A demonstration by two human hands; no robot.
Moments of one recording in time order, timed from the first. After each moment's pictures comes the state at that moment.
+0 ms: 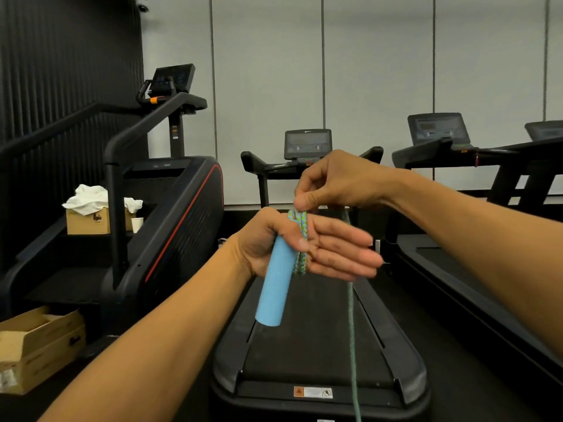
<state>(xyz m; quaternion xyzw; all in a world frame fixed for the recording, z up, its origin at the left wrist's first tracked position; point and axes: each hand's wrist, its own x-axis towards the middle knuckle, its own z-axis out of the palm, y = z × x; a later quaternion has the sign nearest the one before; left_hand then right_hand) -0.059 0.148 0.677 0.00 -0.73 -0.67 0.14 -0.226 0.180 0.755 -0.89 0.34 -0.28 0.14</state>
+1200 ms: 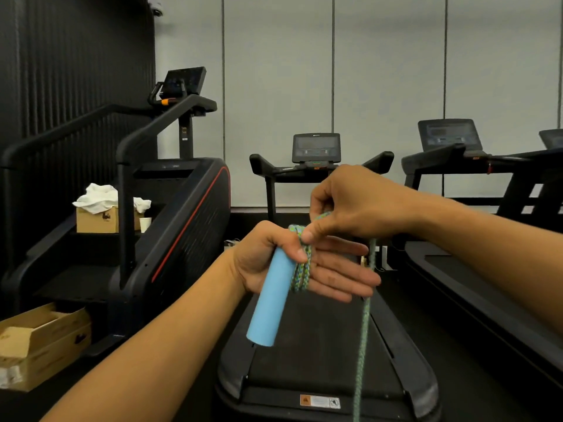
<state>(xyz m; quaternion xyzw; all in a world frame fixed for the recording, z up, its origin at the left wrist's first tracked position) -0.030 0.141 0.662 0.06 -0.71 -0.67 0.19 -0.199 0.202 0.739 -0.88 0.38 -0.26 -0.11</state>
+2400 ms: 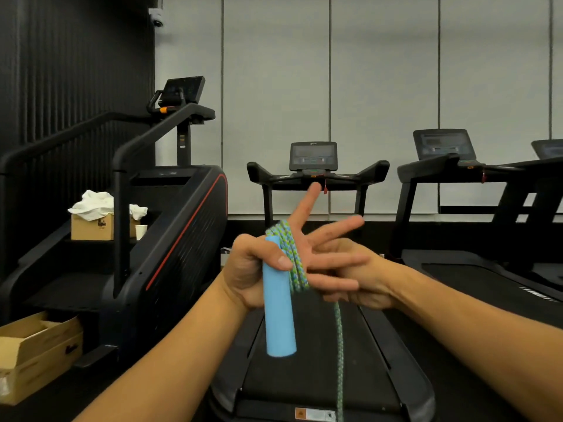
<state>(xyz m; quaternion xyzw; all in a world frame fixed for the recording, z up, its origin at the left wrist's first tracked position) -0.043 0.154 0.662 -0.15 -0.67 -0.68 0.25 -0.206 0.160 0.662 -0.72 0.29 -0.36 0.51</state>
